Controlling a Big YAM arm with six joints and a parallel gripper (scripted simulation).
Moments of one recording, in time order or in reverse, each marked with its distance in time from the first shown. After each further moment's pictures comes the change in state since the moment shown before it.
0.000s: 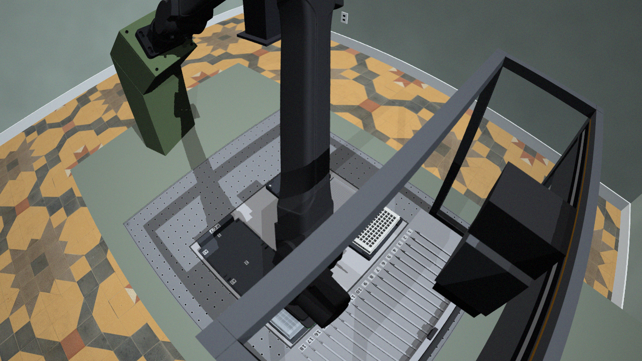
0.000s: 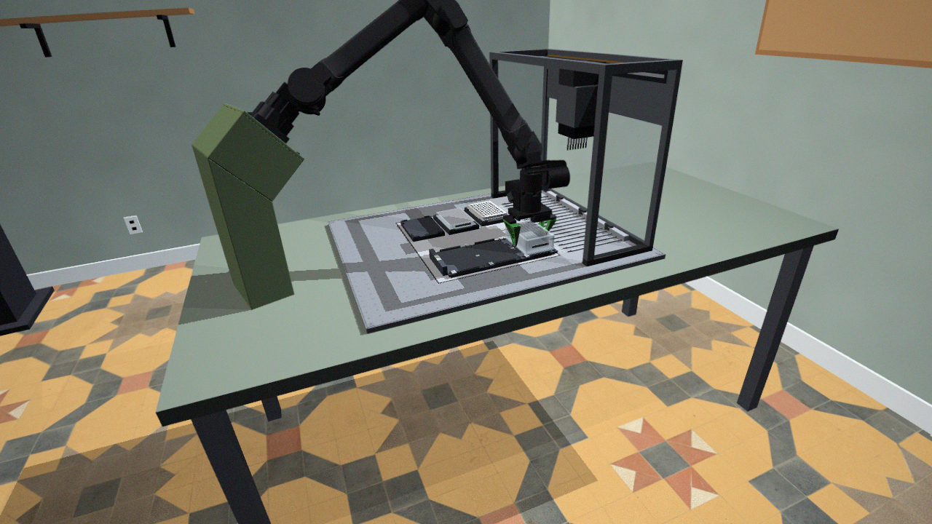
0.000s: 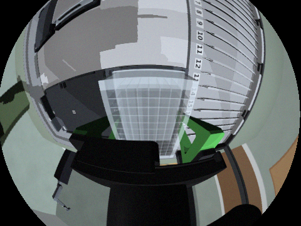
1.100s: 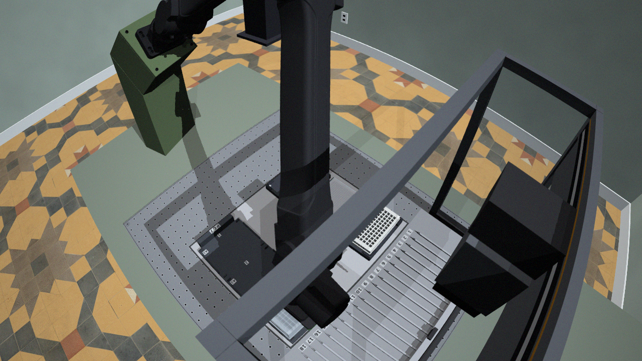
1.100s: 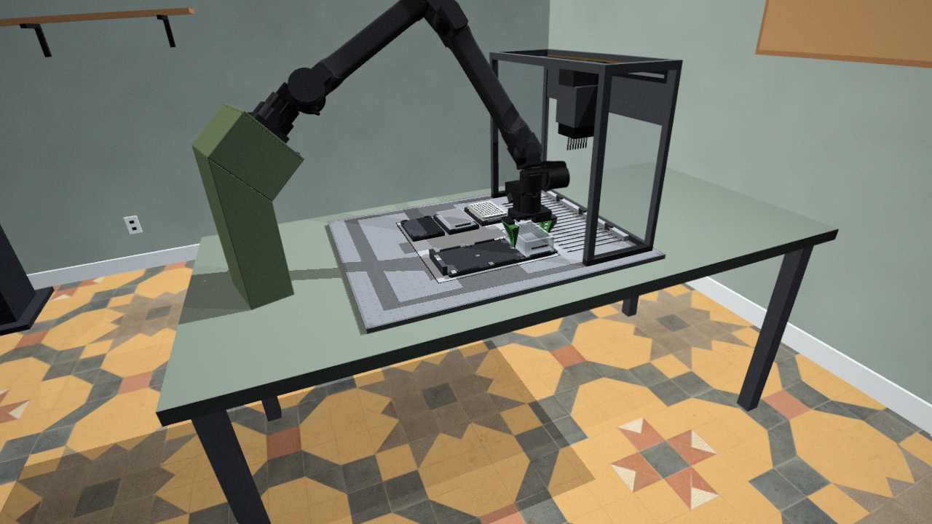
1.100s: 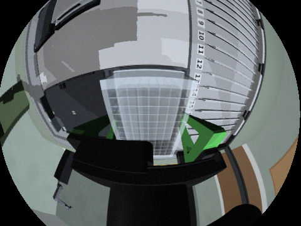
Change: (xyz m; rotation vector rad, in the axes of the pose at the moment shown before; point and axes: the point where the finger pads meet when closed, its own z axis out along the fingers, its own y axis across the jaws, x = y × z) arm 0.000 0.001 0.002 -0.001 0.000 0.001
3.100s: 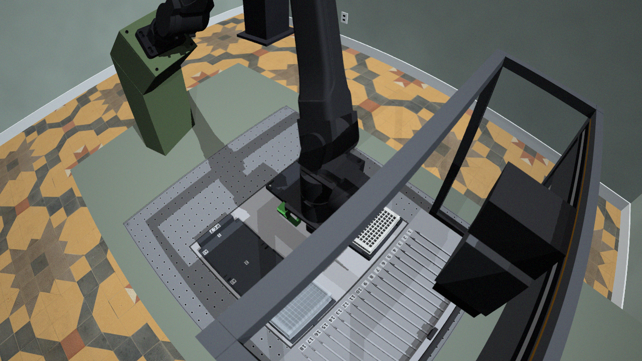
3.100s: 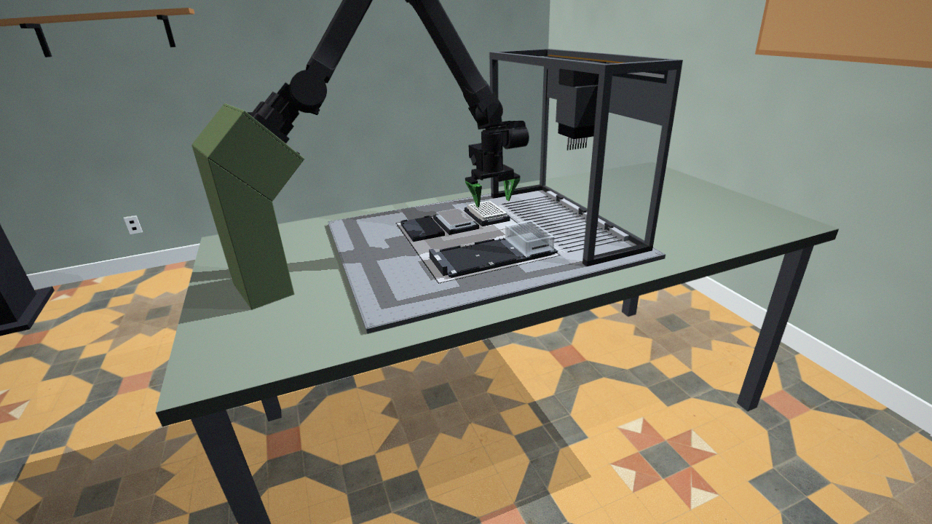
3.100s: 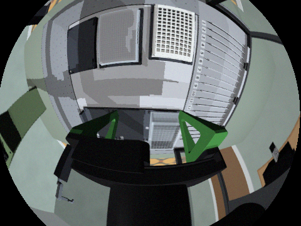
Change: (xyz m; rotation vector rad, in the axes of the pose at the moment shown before) arm -0.119 0.052 -0.086 0.011 0.001 -0.052
